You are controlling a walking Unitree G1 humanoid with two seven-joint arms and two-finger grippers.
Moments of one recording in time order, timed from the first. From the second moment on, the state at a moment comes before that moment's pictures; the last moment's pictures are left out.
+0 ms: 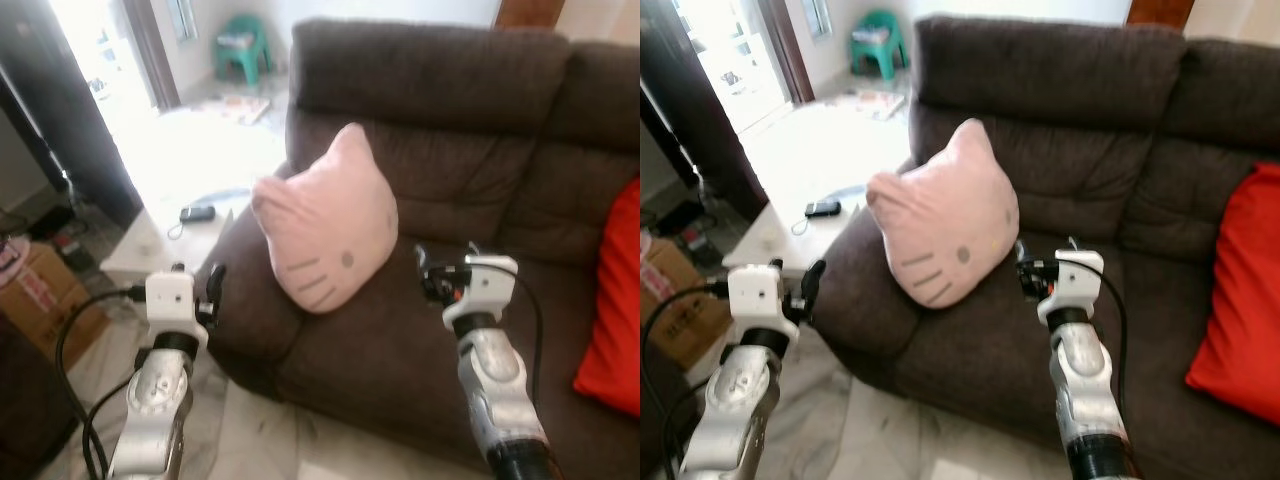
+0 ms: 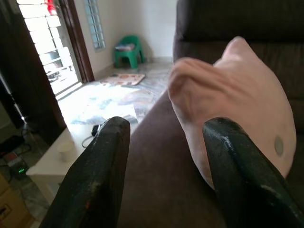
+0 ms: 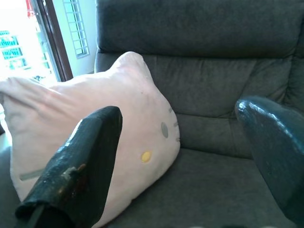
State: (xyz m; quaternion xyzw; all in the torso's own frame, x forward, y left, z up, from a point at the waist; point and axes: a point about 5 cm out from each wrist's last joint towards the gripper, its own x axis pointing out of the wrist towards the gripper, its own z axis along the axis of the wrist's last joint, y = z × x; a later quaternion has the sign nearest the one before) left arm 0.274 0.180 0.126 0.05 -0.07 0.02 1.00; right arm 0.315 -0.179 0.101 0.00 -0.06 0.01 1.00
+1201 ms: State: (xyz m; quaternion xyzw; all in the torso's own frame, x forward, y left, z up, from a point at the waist) left arm 0.190 0.226 -0.061 0.05 0.35 0.06 0.94; right arm 0.183 -0.236 -0.072 -0.01 0.41 -0.06 0.91
